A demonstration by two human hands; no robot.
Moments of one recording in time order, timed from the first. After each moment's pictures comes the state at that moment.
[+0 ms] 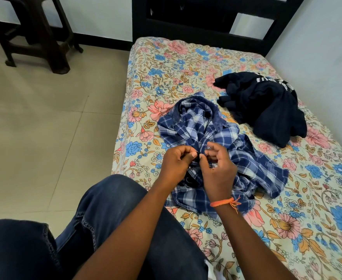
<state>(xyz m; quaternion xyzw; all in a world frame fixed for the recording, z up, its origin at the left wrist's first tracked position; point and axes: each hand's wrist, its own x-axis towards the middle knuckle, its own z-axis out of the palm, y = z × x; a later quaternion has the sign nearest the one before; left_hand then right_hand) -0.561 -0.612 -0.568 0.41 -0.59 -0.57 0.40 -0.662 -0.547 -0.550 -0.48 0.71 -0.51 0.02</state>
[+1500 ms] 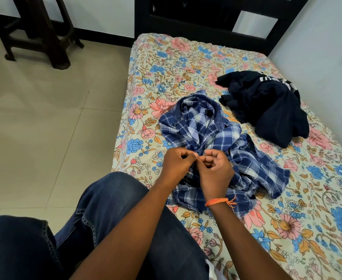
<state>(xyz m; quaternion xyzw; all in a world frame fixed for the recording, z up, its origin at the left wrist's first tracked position) -0.564 -0.612 -0.570 0.48 -0.55 -0.58 0.37 -0.651 -0.554 -0.563 -0.36 0.73 -0.56 0.15</state>
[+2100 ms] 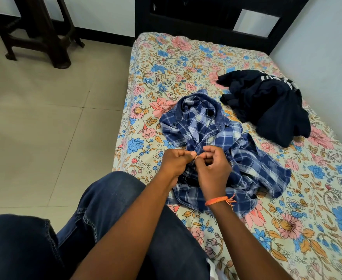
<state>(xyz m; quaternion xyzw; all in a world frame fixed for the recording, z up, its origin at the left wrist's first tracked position) -0.563 -0.617 -0.572 0.49 -0.41 -0.69 0.34 -0.648 -0.555 -0.561 -0.41 0.72 -0.55 0.14</state>
